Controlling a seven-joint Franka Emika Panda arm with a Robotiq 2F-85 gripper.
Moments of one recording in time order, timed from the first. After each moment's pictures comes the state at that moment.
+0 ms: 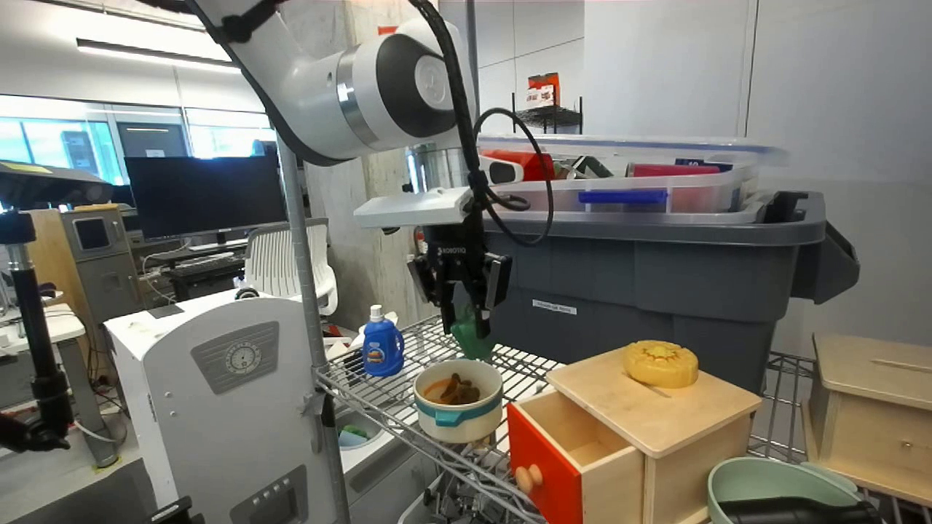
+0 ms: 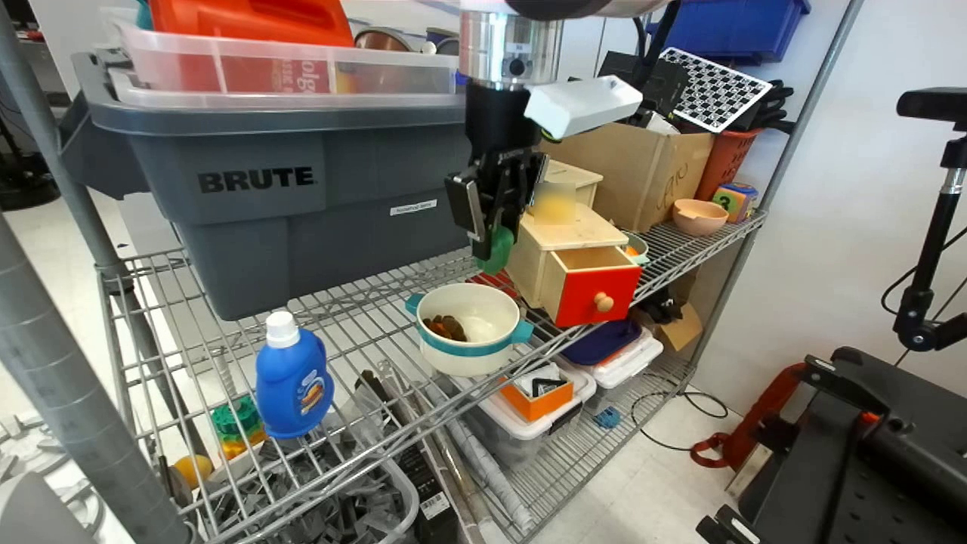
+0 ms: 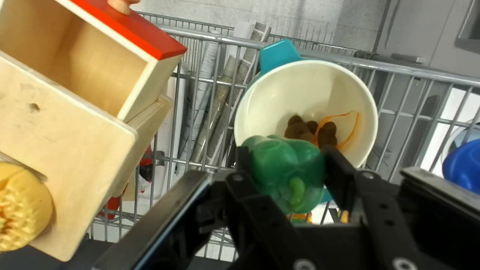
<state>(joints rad) 0.14 0.61 0.02 -1.75 -0.14 2.39 0.05</state>
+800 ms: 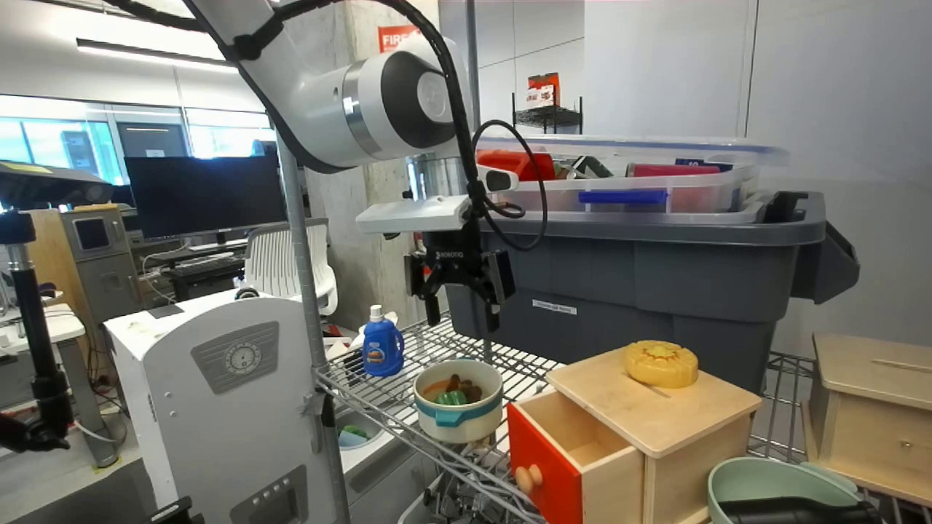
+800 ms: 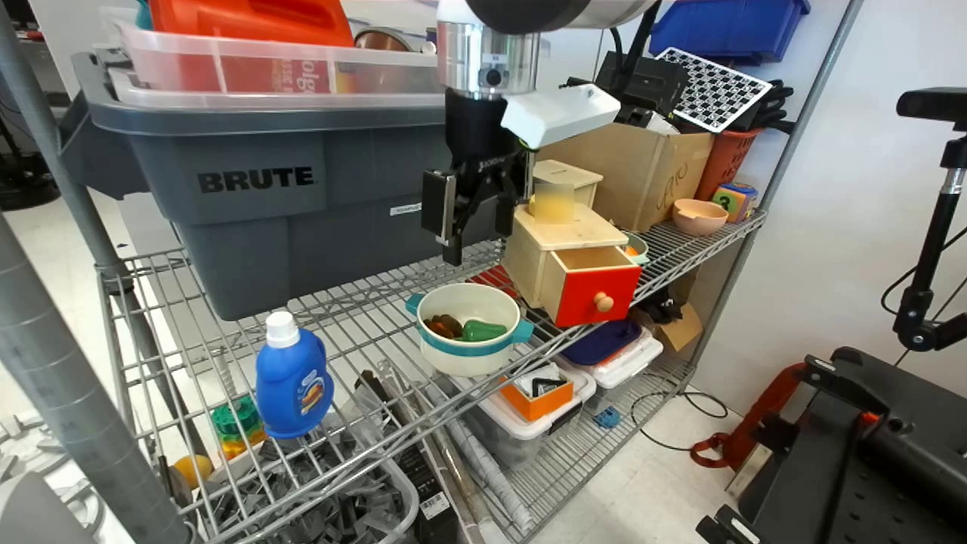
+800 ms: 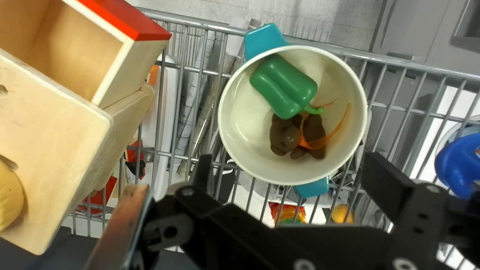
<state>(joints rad) 0.15 0.66 0.03 -1.69 -0.14 2.37 0.05</state>
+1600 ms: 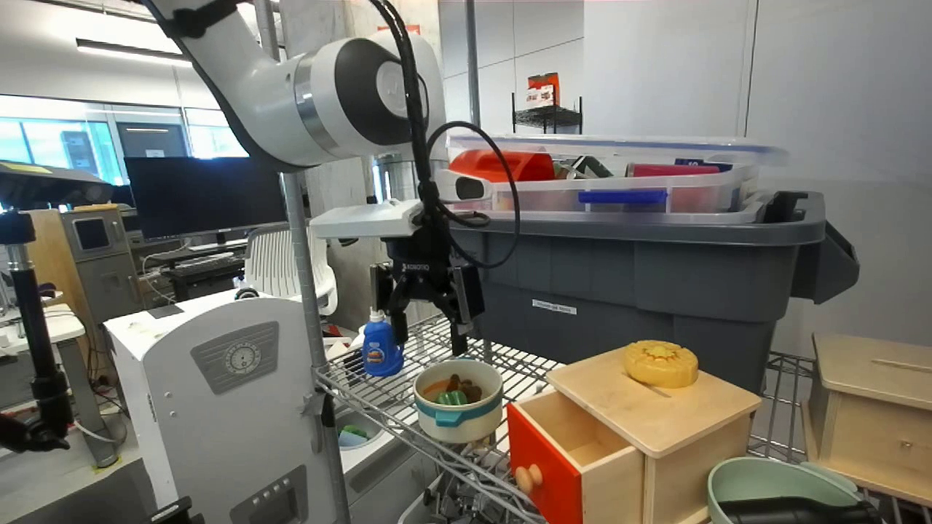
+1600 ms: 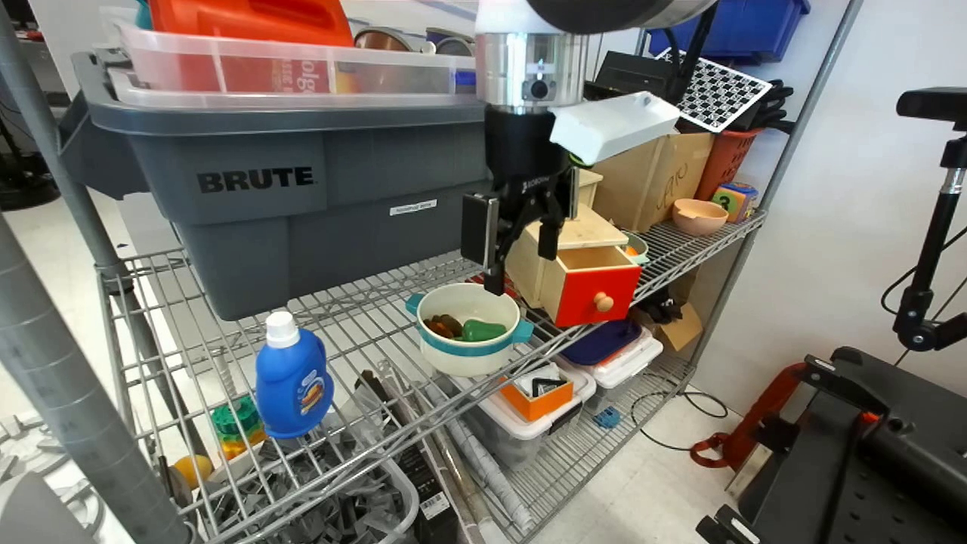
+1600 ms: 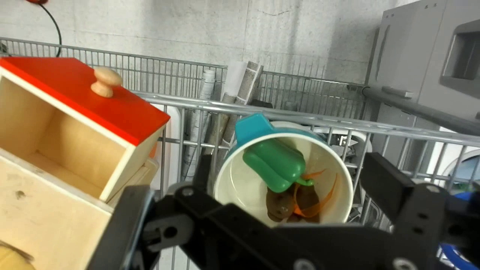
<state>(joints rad) 0.16 0.53 0.03 -1.91 -0.14 2.38 0.12</state>
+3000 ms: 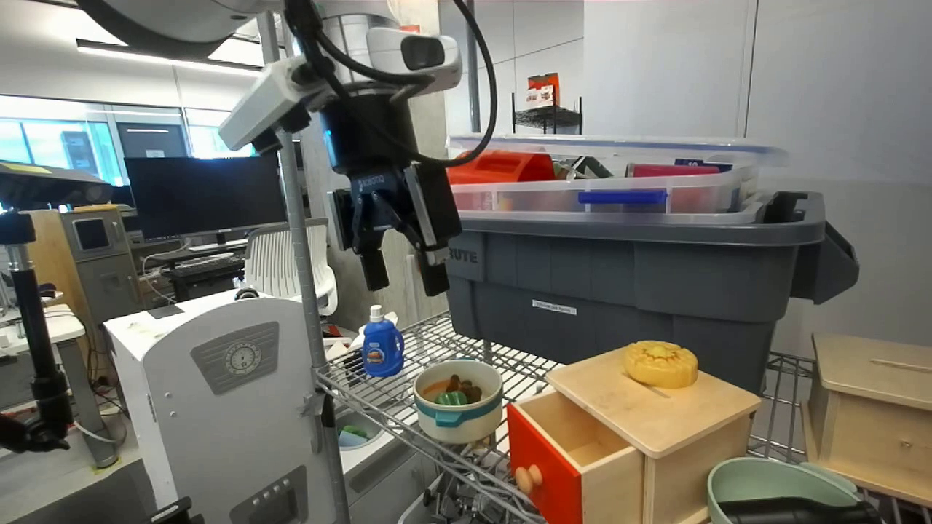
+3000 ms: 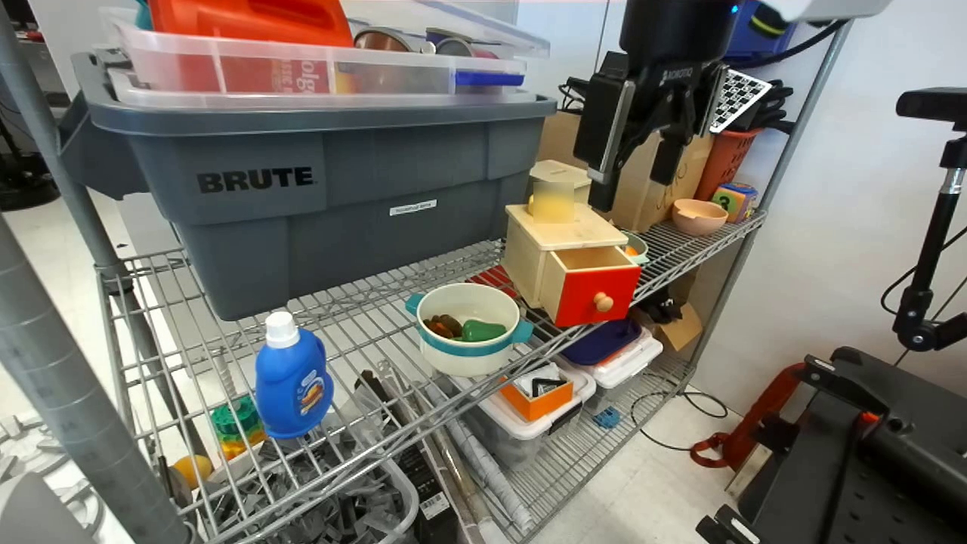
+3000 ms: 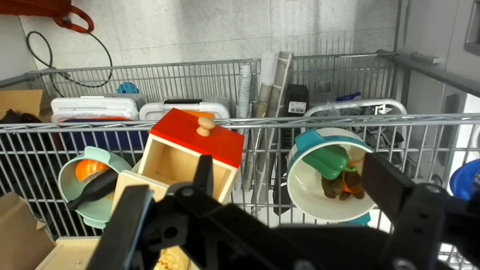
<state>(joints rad) 0.12 0.11 0.00 -2.28 -0.23 2.43 0.31</state>
